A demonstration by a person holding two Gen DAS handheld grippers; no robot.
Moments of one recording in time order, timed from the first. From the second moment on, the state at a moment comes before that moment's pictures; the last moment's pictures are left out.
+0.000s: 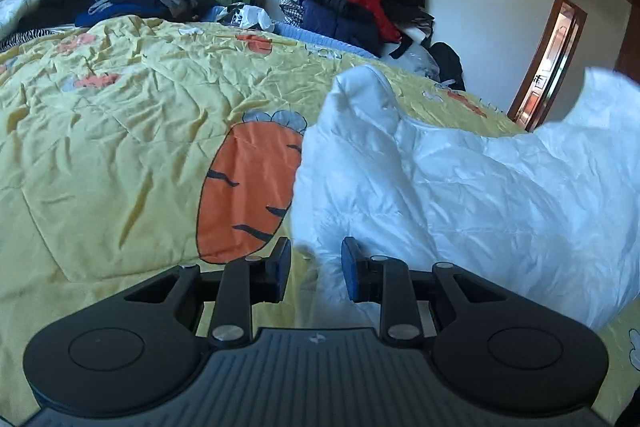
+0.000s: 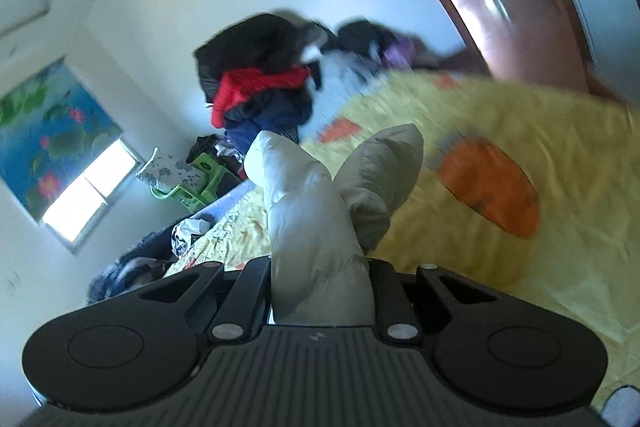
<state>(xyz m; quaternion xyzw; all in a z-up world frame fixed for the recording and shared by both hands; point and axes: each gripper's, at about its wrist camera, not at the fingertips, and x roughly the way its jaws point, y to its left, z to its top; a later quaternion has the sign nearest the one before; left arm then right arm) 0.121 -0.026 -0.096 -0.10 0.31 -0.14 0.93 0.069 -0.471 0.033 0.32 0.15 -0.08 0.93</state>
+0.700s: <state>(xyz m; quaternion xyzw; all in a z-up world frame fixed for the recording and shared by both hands) 0.131 0.028 -0.109 -0.21 0.33 -0.16 0.91 0.118 -0.114 -0.030 -0.30 0.15 -0.04 0.94</state>
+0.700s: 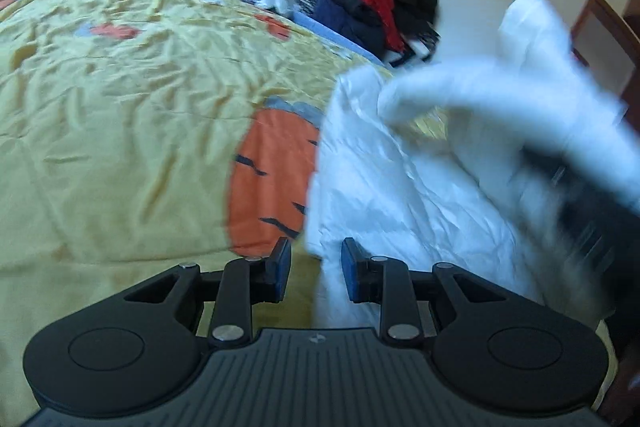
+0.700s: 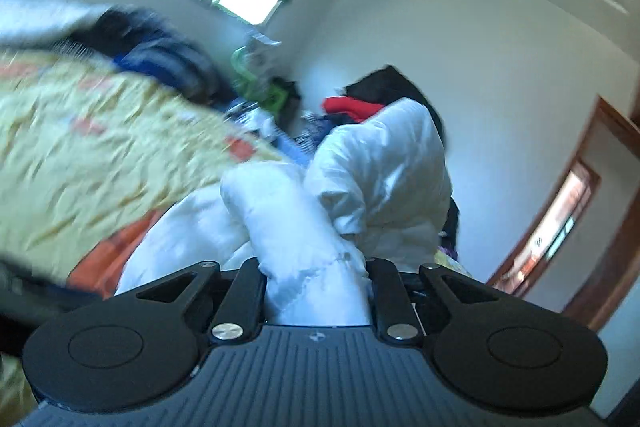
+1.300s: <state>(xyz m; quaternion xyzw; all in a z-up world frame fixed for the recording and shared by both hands) 0.139 0.050 -0.051 -0.17 0.25 -0.20 0.93 0.107 -0.083 -0.093 -0.25 0.20 0.06 0.95</state>
